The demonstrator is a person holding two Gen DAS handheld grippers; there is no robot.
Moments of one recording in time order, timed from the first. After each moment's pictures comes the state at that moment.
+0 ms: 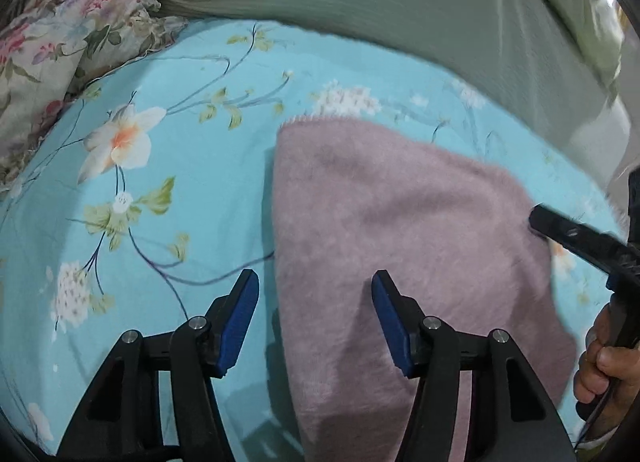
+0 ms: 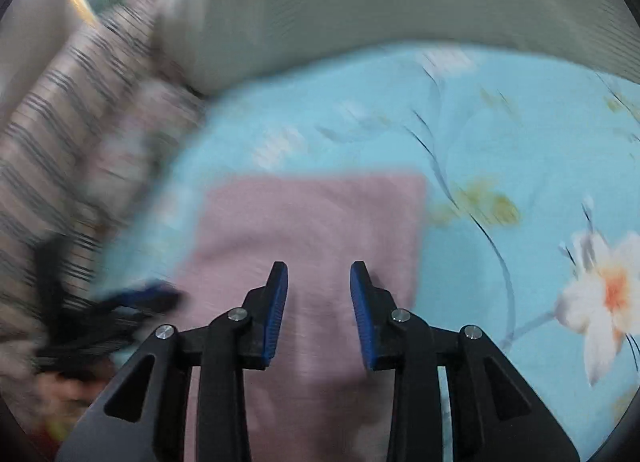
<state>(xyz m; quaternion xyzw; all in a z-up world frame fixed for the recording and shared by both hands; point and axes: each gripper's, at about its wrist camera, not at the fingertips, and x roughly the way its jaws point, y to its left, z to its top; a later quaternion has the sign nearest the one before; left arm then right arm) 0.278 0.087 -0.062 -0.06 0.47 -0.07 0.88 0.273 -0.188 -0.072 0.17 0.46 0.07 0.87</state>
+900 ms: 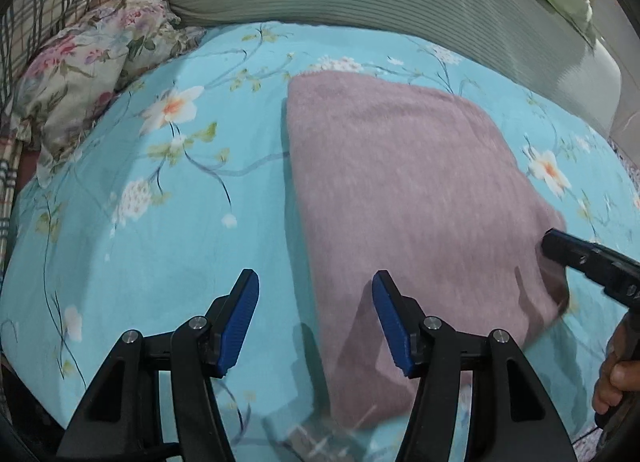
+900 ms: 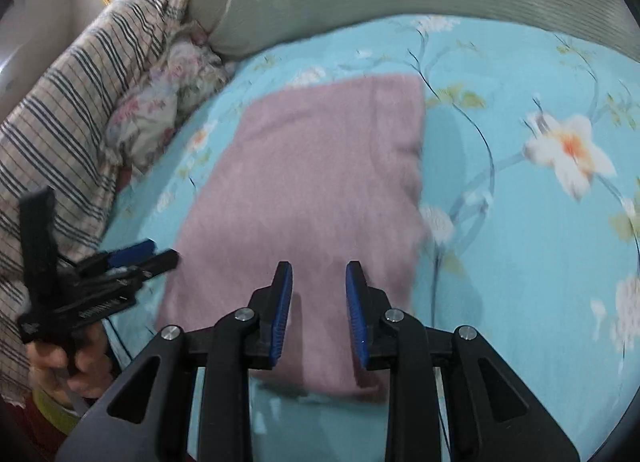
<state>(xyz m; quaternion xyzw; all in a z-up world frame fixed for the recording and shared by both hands) 0.152 0.078 -0.048 0.00 0.46 -0.05 0.89 0.128 -0.143 -0.050 0.16 0.46 0.09 0.87</state>
